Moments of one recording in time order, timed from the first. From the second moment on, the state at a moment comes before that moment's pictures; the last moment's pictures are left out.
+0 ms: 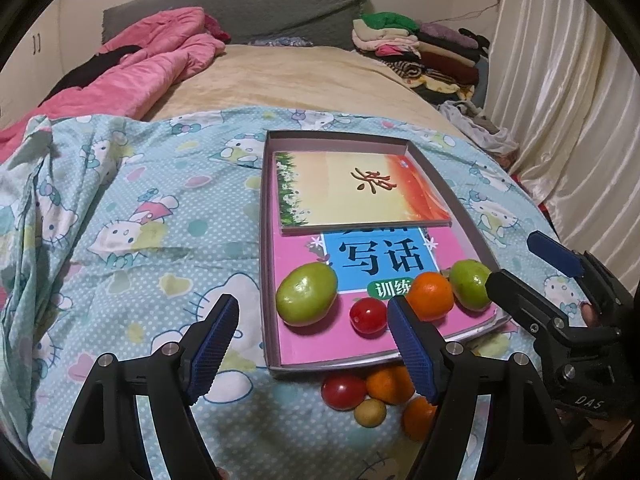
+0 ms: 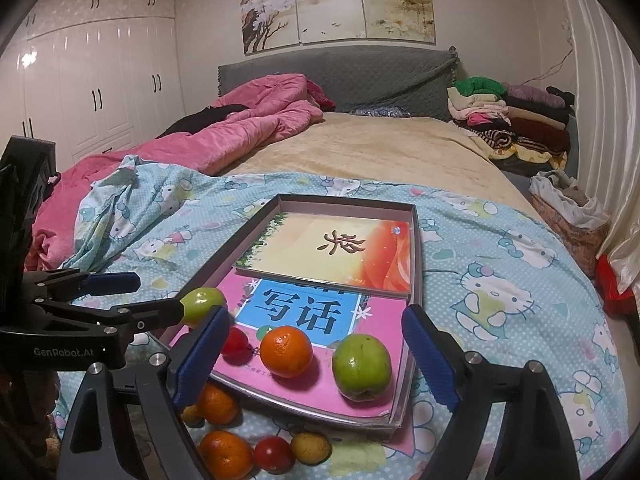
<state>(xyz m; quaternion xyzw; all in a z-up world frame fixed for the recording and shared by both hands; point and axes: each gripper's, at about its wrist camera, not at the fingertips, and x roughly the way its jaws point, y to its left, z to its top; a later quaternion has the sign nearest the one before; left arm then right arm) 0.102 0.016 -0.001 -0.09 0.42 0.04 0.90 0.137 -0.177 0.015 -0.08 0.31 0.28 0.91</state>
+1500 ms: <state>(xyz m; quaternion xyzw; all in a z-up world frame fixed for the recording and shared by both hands) 0.074 0.004 -0.009 -0.07 0.46 0.00 0.89 0.112 -0.191 -0.002 -0.08 0.38 0.24 0.89</state>
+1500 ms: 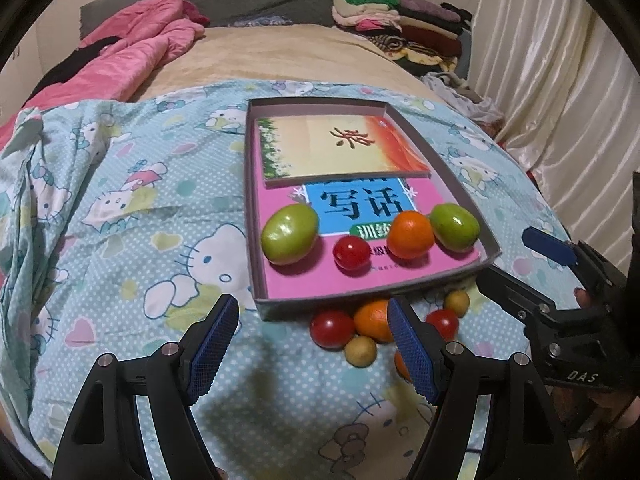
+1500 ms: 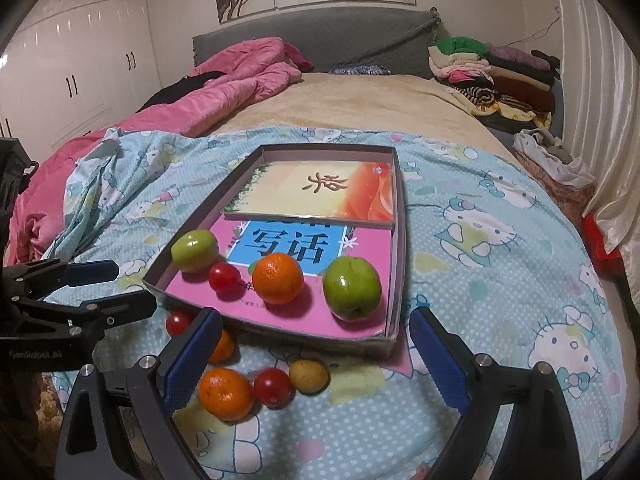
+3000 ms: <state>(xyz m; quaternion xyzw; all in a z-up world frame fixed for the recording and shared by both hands) 0.070 -0.003 -0.042 -0.09 0.53 -0.04 0.84 0.094 -0.170 -0.023 -0.13 0.46 0.26 0.84</state>
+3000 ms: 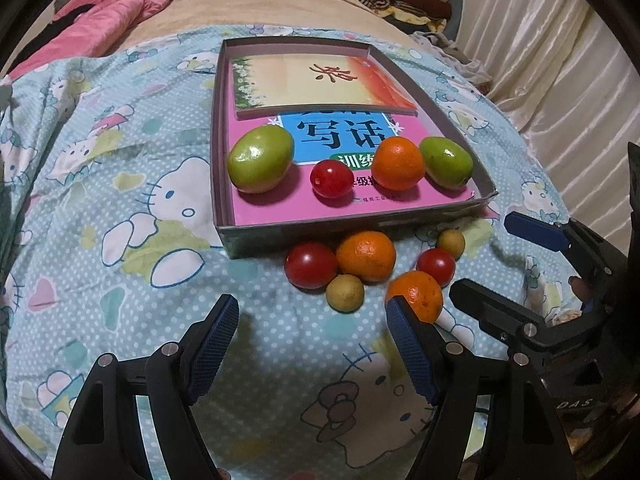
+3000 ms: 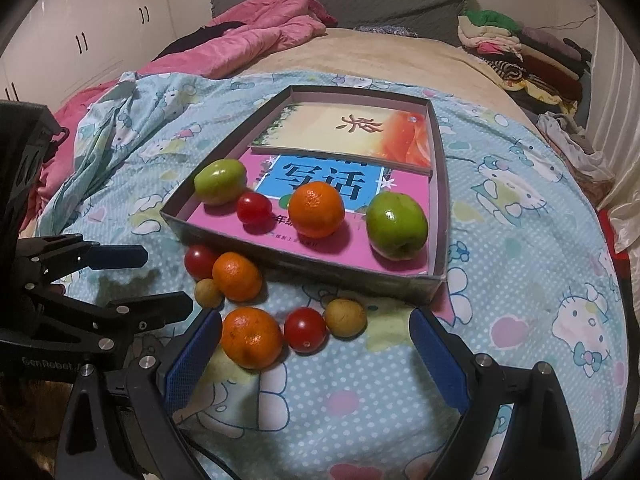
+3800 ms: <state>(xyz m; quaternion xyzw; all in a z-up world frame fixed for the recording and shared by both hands) 0.077 -0.008 -0.057 -0.11 0.54 -0.08 0.83 0.081 -0.151 -0.051 -0.15 0.52 0.31 0.78</state>
